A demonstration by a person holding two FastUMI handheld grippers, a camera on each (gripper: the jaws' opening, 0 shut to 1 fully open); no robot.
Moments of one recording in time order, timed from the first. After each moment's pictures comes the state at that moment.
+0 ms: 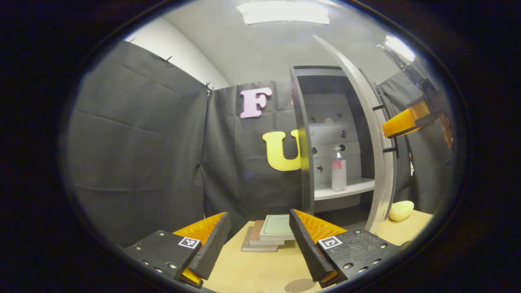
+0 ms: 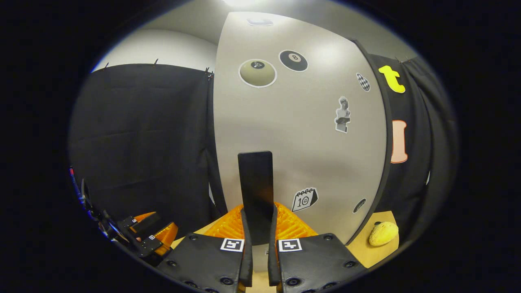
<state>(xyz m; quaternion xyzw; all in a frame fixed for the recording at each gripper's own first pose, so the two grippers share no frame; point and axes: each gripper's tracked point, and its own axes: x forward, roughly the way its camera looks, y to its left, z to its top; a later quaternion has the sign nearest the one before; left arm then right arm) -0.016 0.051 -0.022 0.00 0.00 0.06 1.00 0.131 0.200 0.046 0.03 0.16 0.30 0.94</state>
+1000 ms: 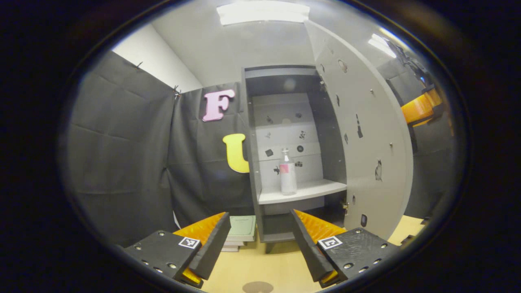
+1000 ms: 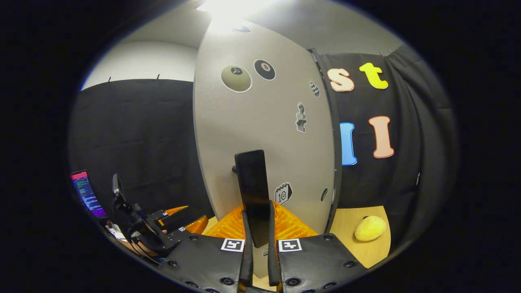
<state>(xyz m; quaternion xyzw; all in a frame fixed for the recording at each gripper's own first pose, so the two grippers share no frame) -0.011 -0.107 0.000 0.01 0.01 -0.04 1.00 0.126 0.155 0.046 0.06 0.14 0.31 0.94</state>
